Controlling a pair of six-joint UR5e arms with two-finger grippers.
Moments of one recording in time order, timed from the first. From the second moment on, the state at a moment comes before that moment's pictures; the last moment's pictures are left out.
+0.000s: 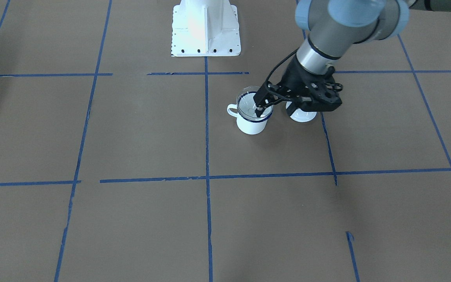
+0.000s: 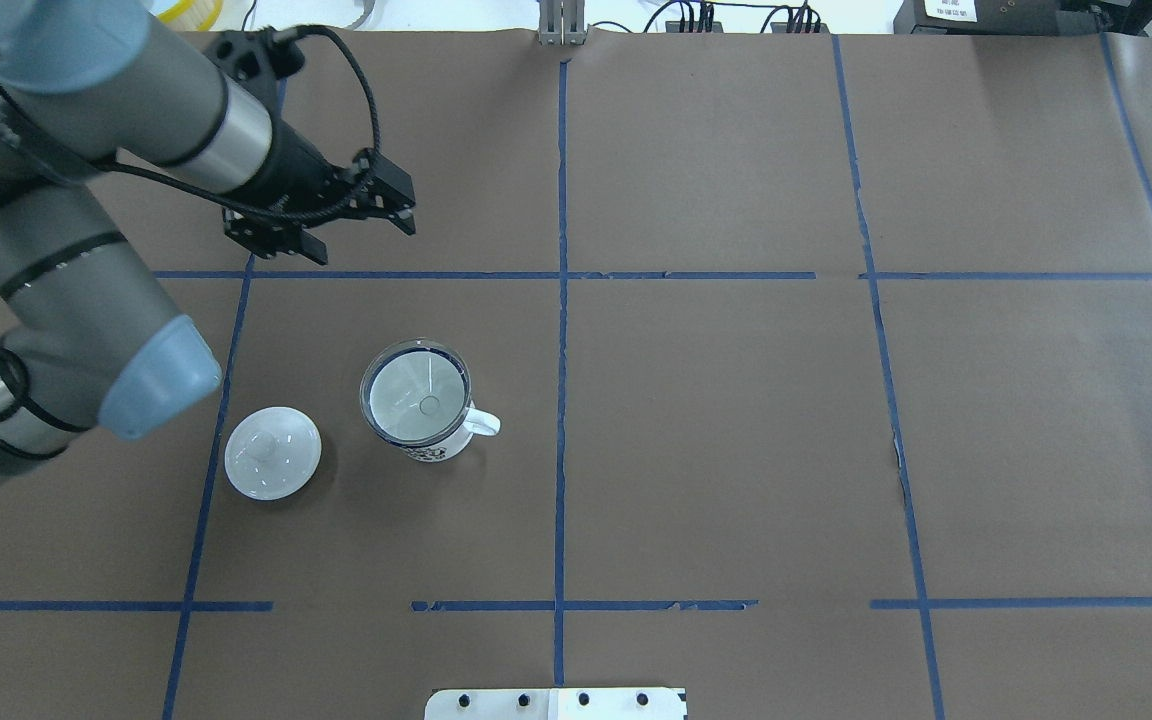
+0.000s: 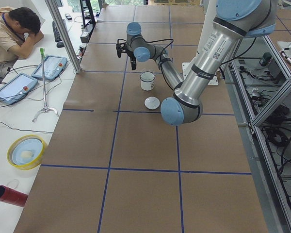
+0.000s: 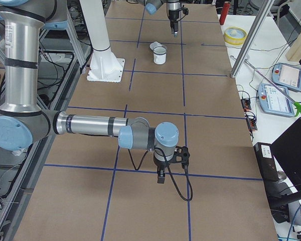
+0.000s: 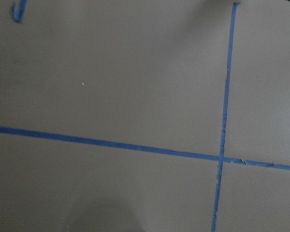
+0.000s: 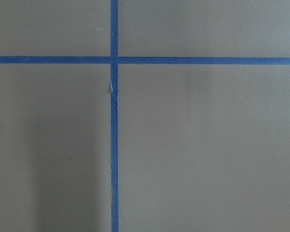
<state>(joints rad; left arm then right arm) -0.75 -2.16 -1.84 -1.69 -2.09 -1.38 1.57 -1.68 1.66 -1.57 2.29 0.01</state>
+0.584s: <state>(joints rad) -0.56 -2.24 -1.78 -1.52 -1.95 -1.47 1.57 -1.68 1.66 -1.57 2.29 0.01</state>
